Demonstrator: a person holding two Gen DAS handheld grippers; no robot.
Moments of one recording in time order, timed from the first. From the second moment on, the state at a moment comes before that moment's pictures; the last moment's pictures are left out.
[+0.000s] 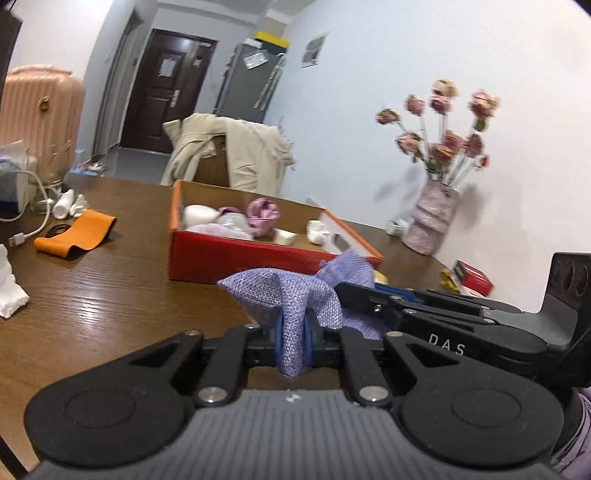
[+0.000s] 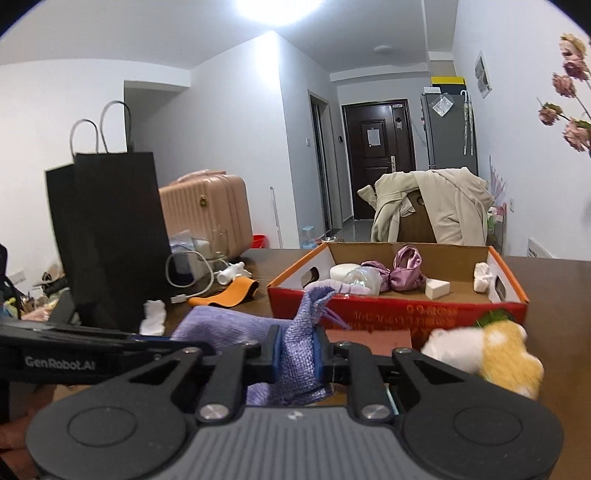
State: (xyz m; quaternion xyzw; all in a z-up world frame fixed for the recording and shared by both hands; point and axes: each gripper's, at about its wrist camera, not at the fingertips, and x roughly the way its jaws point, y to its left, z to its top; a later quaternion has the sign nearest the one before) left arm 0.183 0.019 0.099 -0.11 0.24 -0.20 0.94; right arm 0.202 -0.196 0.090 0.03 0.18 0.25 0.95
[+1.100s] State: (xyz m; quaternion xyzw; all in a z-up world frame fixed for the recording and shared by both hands) left arm 0.428 -0.110 0.103 -0.07 0.29 -0.25 0.92; right arm 0.413 -0.305 0.101 0.04 0.22 0.20 0.95
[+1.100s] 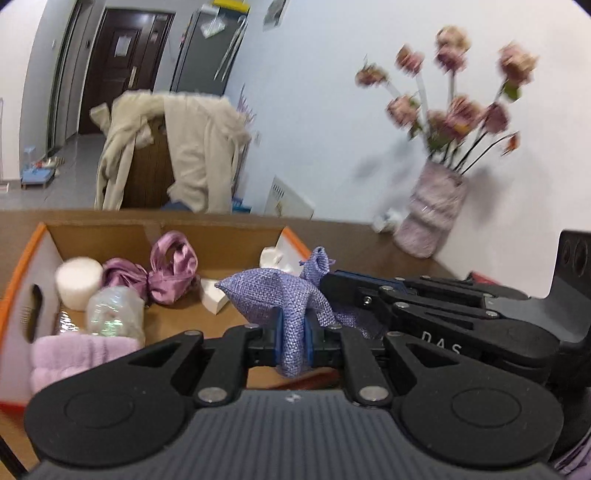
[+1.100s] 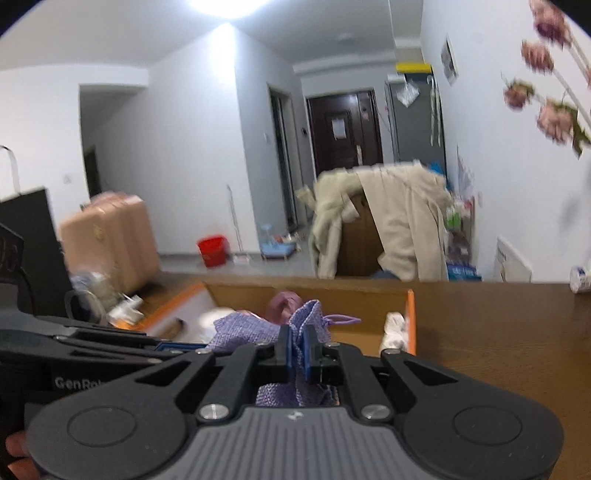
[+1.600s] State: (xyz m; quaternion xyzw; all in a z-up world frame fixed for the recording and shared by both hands) left arm 0.471 -0.120 0.054 -0.10 0.36 -0.23 0.90; right arm 0.439 -0.319 0.080 -0.01 0.25 0.16 0.96
